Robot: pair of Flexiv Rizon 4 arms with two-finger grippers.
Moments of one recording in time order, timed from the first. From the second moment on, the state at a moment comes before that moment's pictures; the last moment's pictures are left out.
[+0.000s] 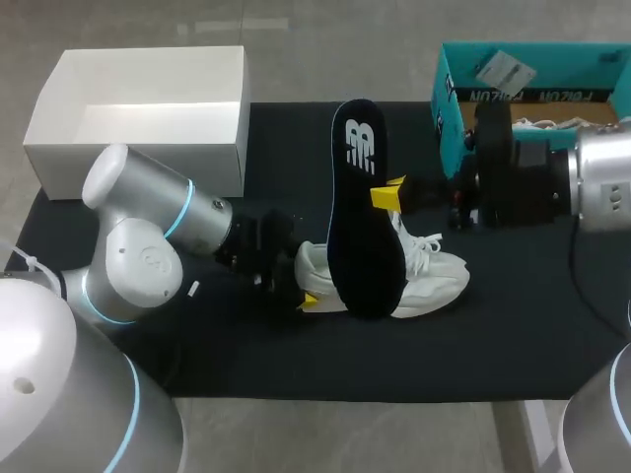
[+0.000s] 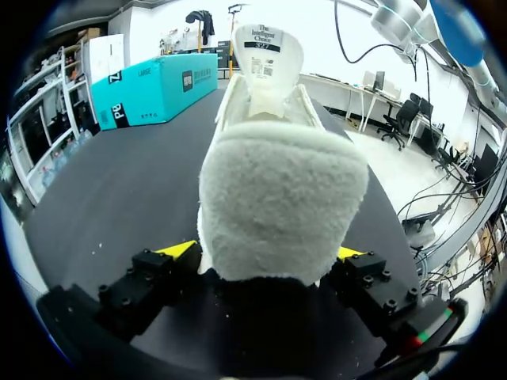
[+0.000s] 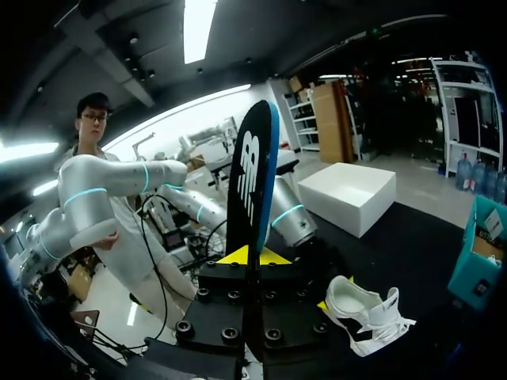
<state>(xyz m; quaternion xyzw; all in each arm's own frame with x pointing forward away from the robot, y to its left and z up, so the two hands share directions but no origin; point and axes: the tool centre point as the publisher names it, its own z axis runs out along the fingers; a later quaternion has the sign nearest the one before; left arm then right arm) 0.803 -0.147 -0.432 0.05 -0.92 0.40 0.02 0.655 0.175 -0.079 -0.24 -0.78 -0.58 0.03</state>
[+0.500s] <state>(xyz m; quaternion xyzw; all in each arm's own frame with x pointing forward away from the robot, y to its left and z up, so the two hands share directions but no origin) 0.809 -0.140 -0.417 0.03 -0.94 0.33 0.00 0.655 0.175 -0.079 -0.24 -0.78 -0.58 0.03</state>
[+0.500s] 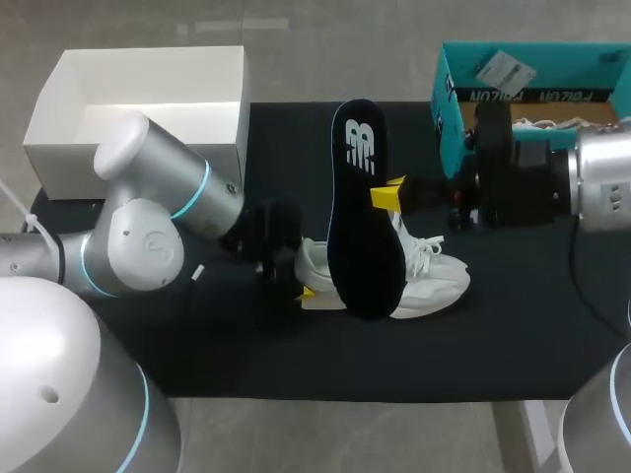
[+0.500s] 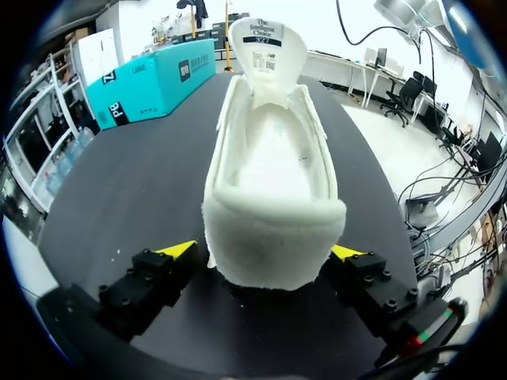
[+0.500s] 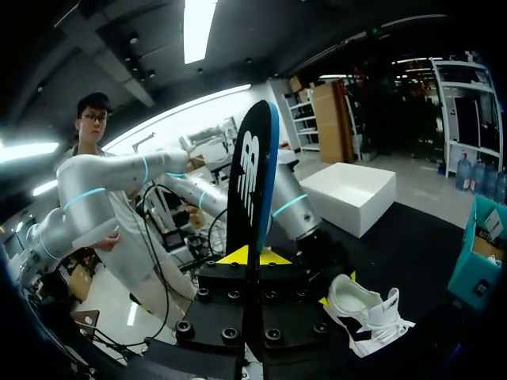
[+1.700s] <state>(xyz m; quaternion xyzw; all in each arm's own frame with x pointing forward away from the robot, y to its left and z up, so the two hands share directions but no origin) 0.826 -0.110 -0.370 0.03 -0.98 0.19 -0.04 0.655 0.175 -0.079 -0.24 -0.78 -0.58 0.03</state>
